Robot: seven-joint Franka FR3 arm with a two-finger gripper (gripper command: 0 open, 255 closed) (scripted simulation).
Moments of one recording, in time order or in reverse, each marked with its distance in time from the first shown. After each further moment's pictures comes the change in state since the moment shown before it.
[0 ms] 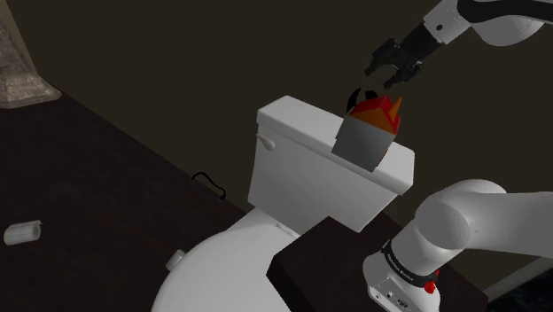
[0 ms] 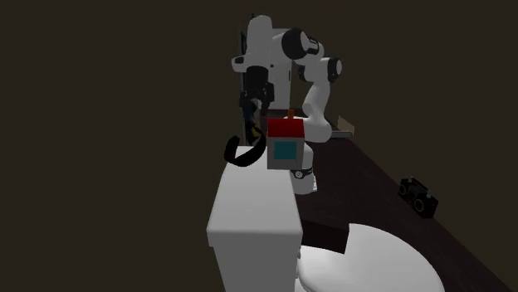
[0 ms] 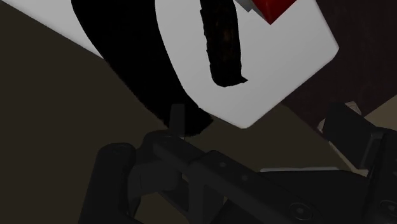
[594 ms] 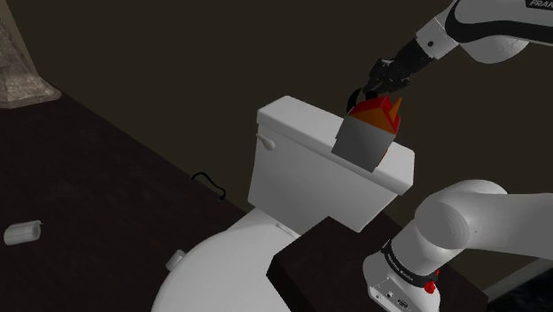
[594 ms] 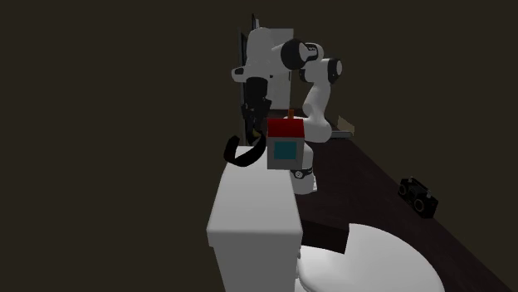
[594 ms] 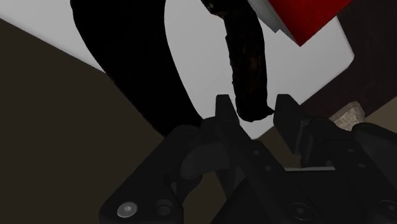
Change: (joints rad) arm -0.008 -0.020 -0.010 -0.098 -0.001 0.080 -0.016
